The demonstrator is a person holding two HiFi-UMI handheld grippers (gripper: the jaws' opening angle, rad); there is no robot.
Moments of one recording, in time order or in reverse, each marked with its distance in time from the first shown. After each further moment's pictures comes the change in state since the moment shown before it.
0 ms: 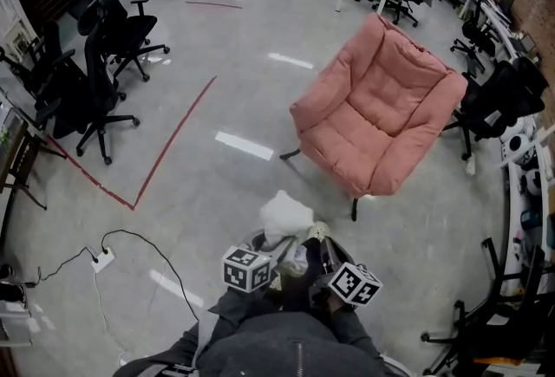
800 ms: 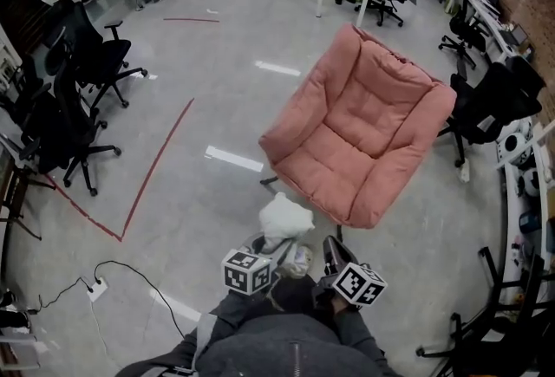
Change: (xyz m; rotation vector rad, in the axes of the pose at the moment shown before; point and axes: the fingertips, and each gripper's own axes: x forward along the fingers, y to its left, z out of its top) left arm 0.157 -0.002 0.095 0.021 0.017 -0.023; right arm 0.072 -0.069 0.157 0.018 -0.061 0.014
